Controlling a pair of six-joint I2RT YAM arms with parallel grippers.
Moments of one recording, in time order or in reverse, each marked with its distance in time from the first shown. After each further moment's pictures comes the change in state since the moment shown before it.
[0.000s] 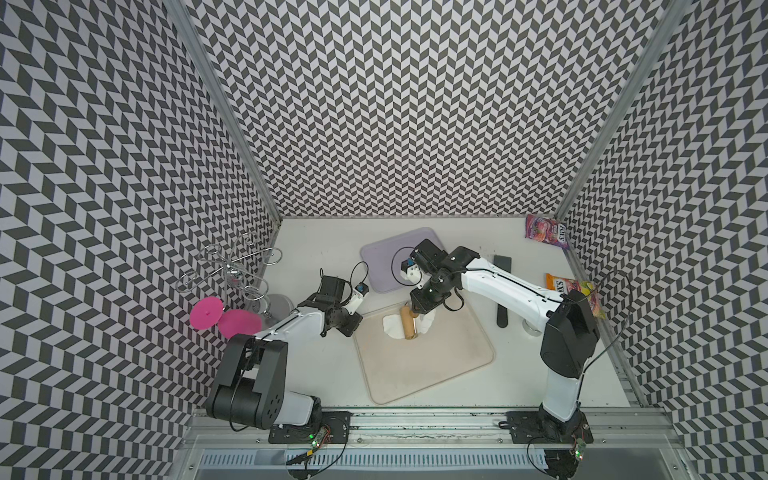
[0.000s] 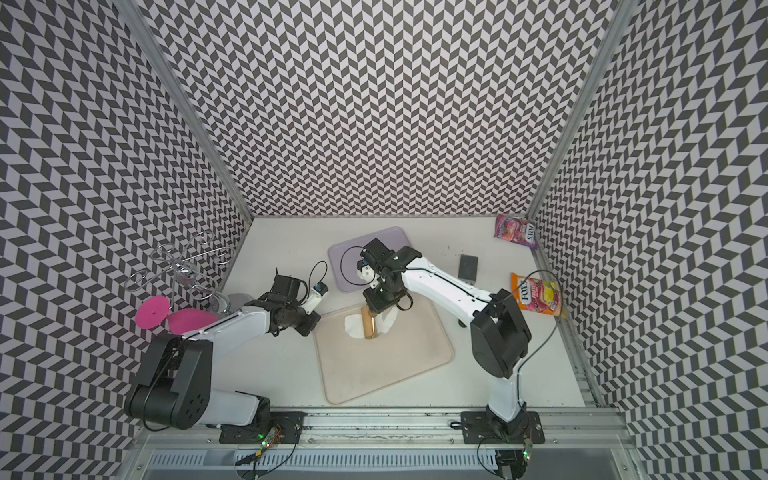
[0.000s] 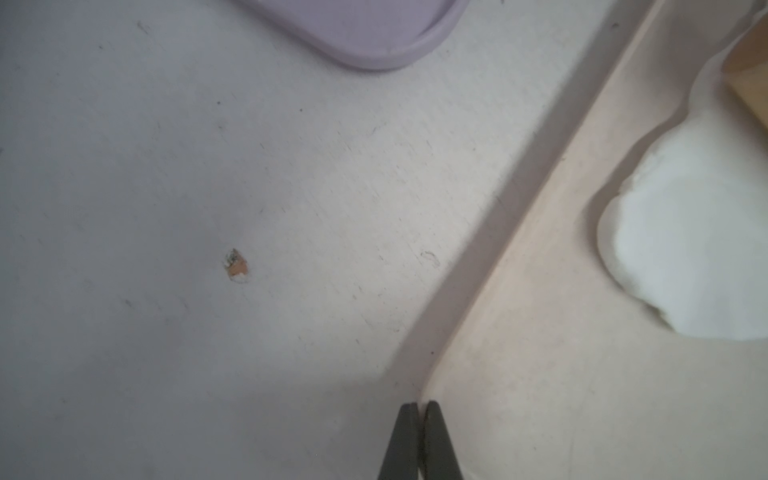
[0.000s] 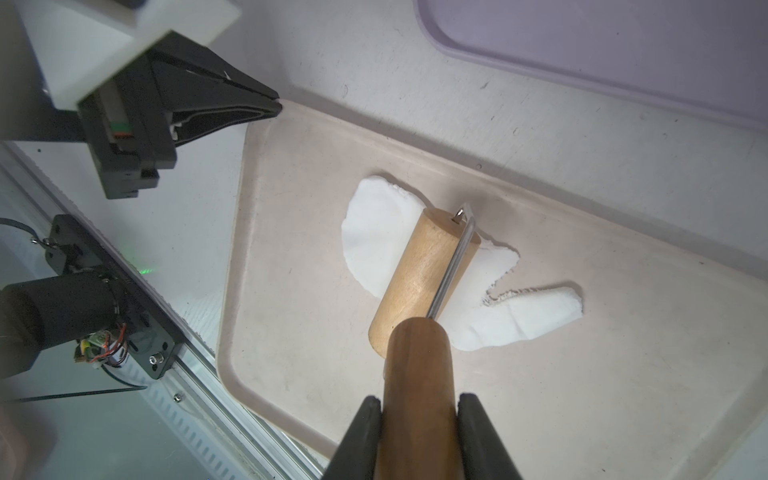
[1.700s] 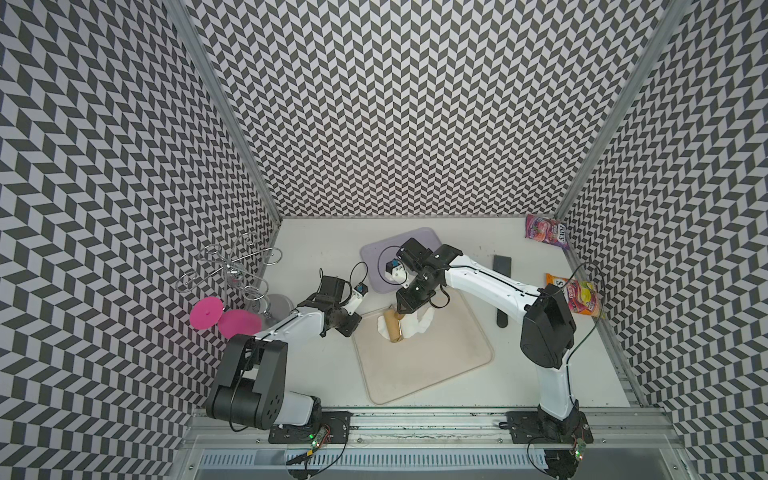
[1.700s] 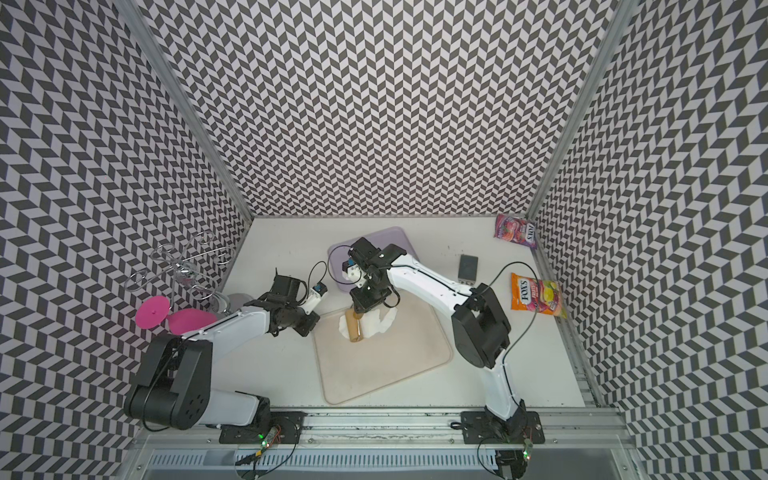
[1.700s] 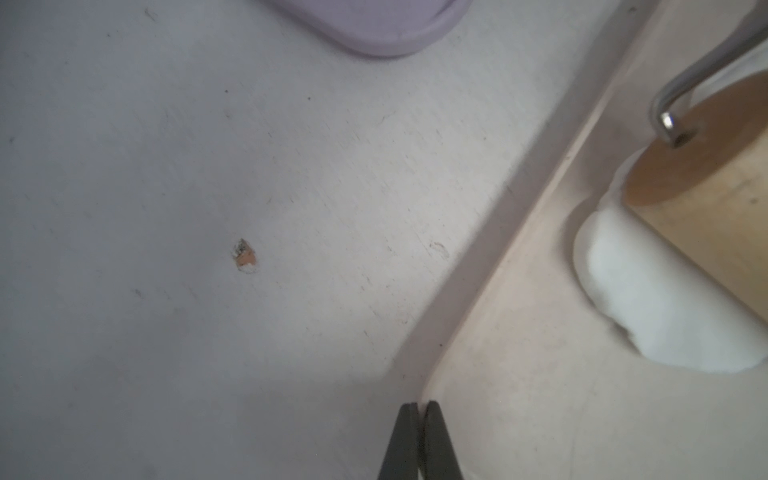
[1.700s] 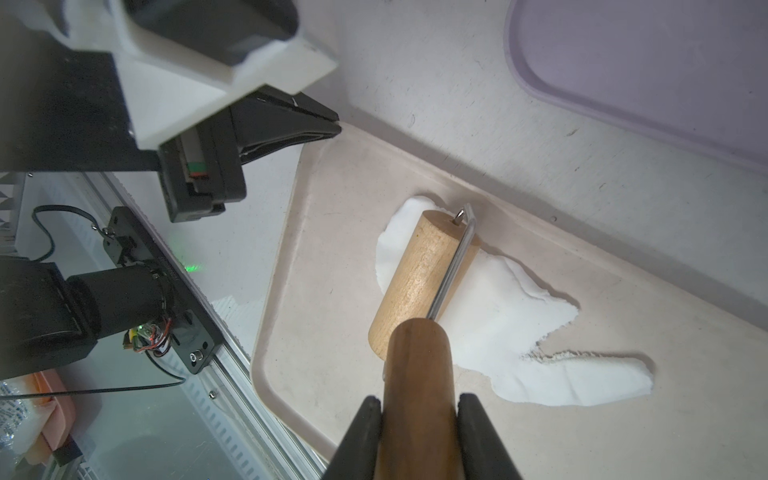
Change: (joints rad) left arm 0.000 0.000 0.000 -0.007 -0.019 0.003; right arm 0.031 0.148 0.125 -0.002 -0.120 -0.030
